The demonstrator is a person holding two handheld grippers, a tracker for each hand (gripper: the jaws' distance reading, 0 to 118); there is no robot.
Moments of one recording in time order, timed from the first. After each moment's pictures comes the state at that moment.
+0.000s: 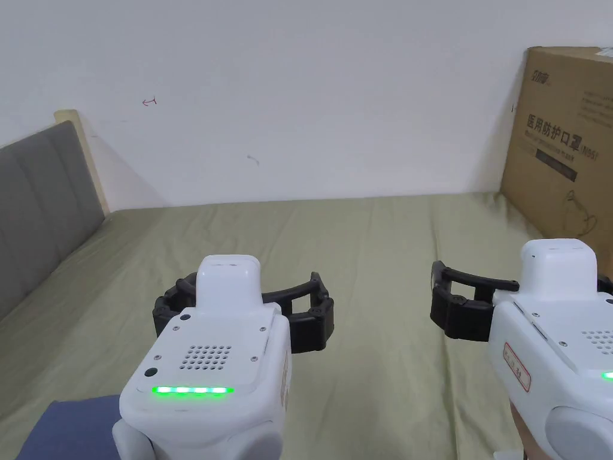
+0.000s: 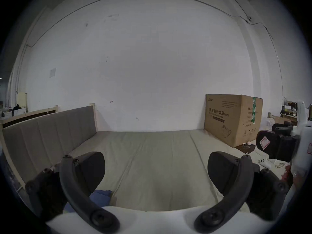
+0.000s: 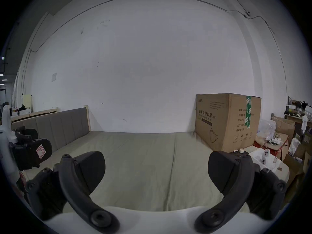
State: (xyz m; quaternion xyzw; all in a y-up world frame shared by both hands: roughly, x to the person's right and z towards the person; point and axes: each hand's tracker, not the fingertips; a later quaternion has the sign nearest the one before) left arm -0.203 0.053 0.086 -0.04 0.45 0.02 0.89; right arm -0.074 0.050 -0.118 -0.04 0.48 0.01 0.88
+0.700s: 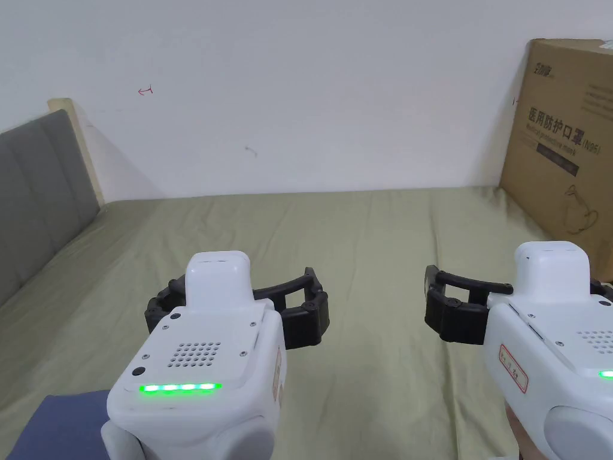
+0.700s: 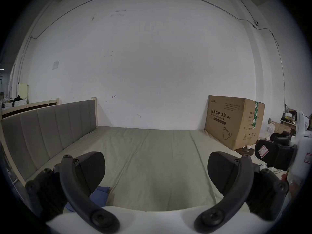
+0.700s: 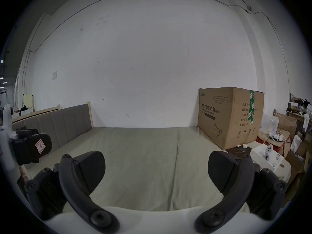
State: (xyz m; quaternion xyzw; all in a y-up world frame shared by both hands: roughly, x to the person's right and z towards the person) left arm -0.212 0.051 0.089 -0.04 0.45 0.05 0.89; right arm -0.082 0.041 -0.117 -0.07 0.49 0.02 0.87
